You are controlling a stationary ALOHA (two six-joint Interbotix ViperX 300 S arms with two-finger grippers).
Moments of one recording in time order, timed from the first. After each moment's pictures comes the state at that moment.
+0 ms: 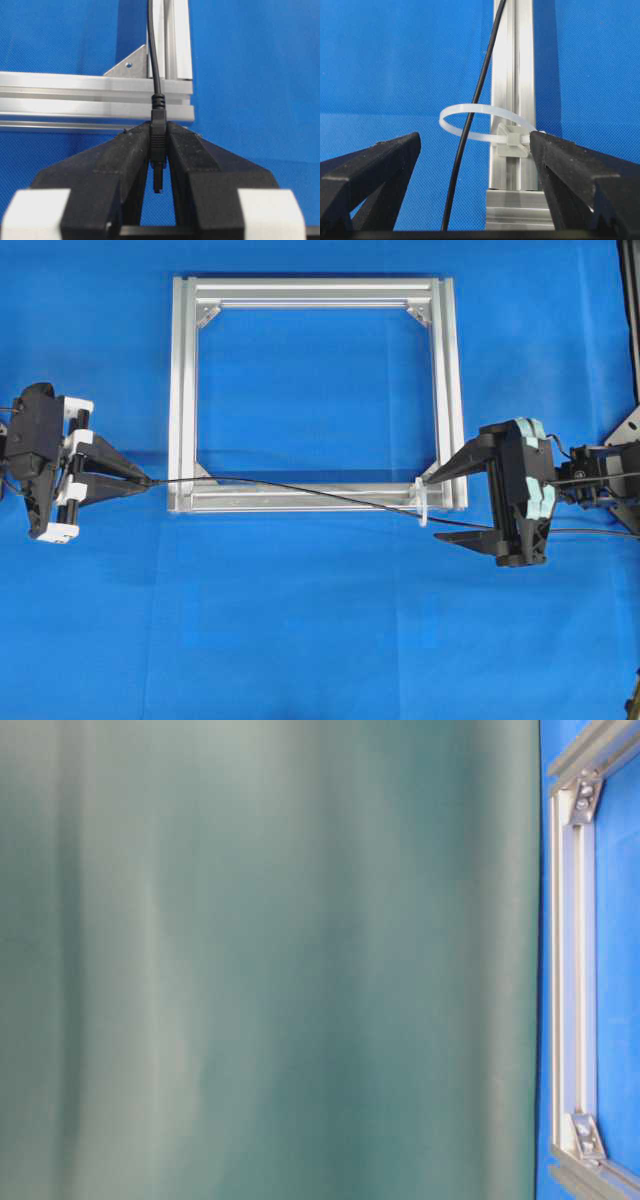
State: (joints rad) left arm -0.13 -0.35 1.39 -0.09 -0.55 -0.09; right arm 0.20 -0.25 1.19 0.23 -0.40 0.07
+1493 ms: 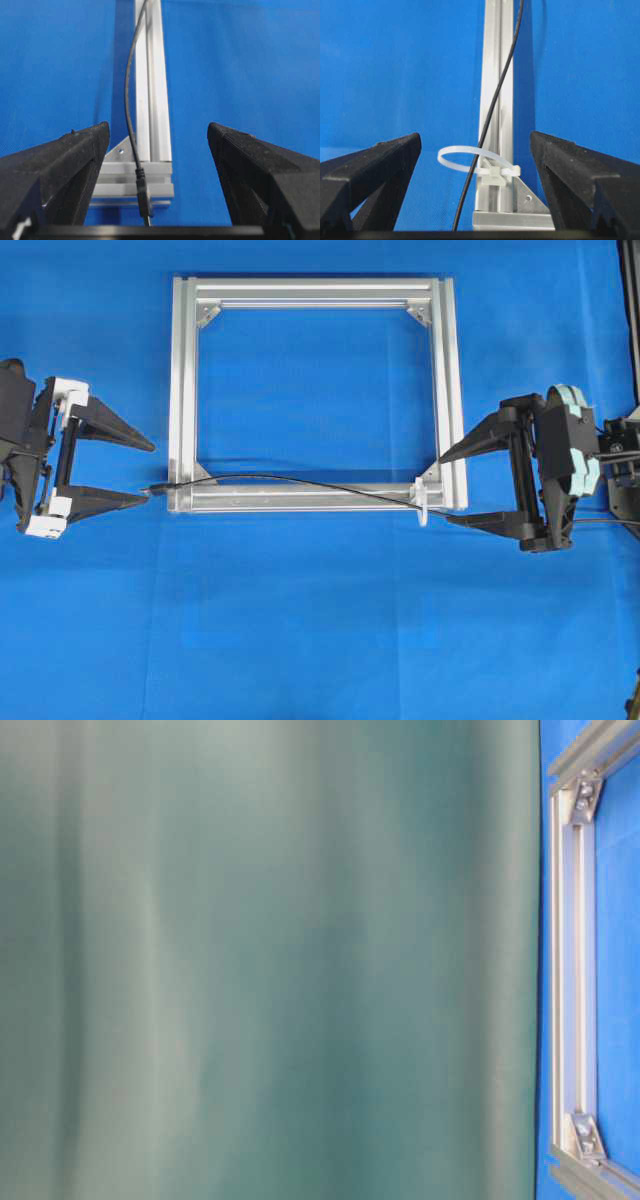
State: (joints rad) left arm -0.11 -0.62 1.30 -0.09 -0.33 -0.04; right arm 0.14 -0.52 1.15 0.22 -0.17 0.01
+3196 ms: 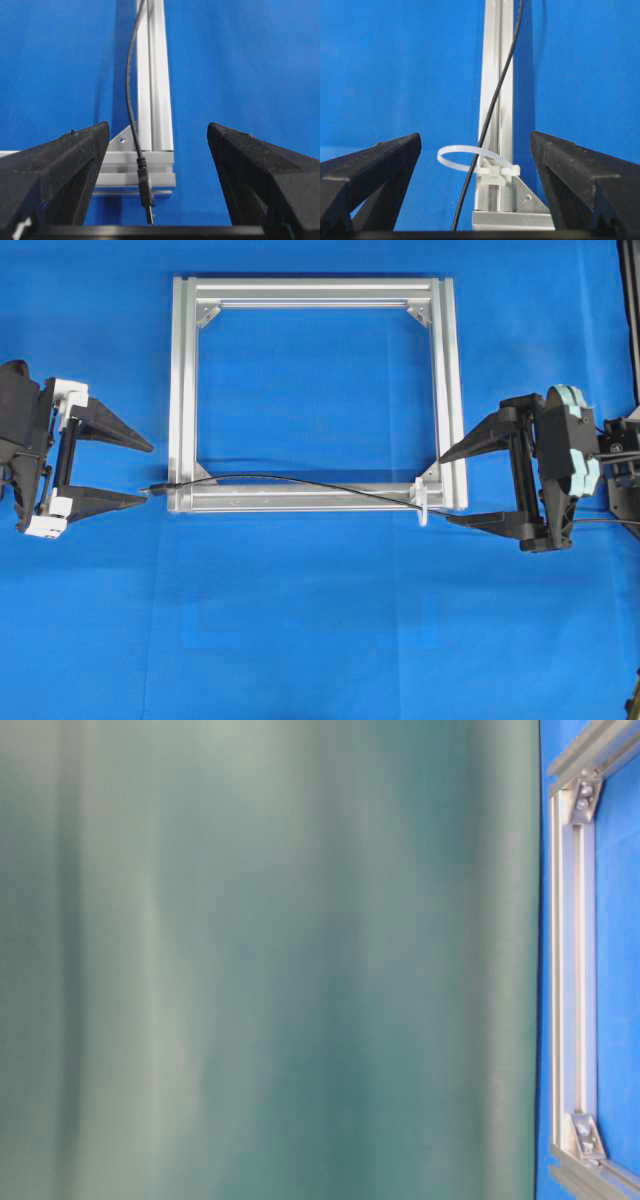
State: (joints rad) left arm -0.11 -0.62 1.30 -0.09 -0.30 -0.04; right arm 0.14 -0.52 1.15 0.22 -0.17 0.01
